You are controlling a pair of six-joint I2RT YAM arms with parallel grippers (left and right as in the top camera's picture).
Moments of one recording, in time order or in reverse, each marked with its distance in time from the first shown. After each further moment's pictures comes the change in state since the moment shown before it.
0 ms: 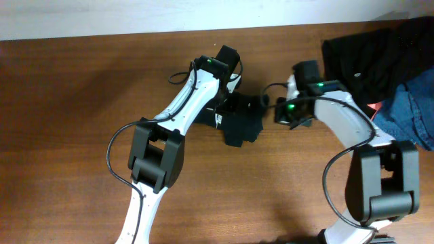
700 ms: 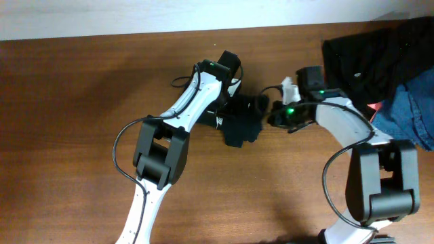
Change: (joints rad) left arm -0.006 0.067 0.007 0.020 -0.004 0.000; right arm 0.024 -0.001 -0.083 0.160 -0.237 -0.117
